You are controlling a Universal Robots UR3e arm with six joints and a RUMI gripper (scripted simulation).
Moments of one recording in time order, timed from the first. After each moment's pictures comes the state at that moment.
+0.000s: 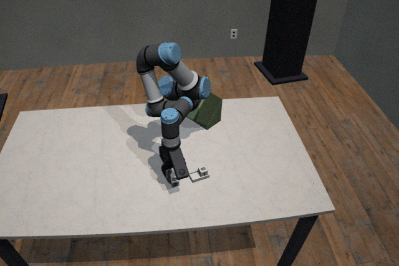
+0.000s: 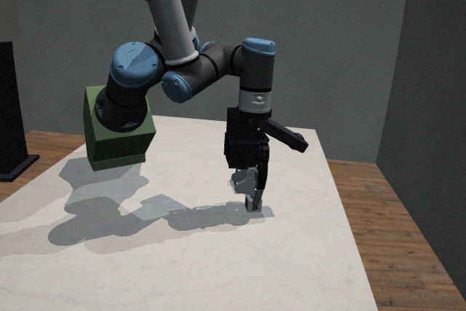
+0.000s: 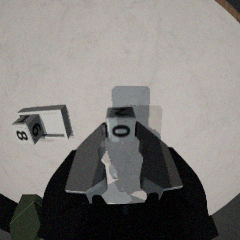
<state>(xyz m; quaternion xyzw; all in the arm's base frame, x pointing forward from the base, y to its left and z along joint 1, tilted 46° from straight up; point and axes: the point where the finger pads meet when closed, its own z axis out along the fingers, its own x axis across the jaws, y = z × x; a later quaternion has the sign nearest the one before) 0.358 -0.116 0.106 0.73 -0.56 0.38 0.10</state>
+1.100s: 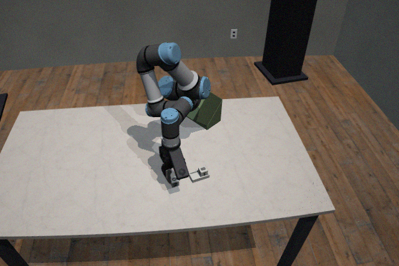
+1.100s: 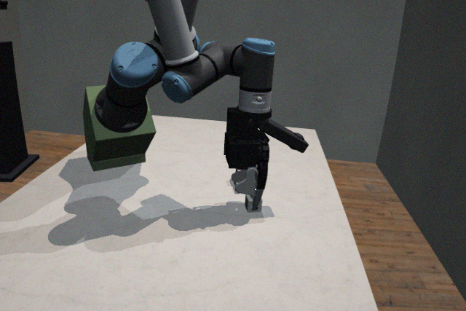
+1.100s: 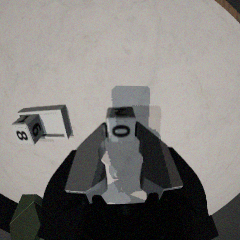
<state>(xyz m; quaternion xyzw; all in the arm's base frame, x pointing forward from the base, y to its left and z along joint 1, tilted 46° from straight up) 0.358 -0.116 0.106 0.73 -0.56 0.38 0.10</state>
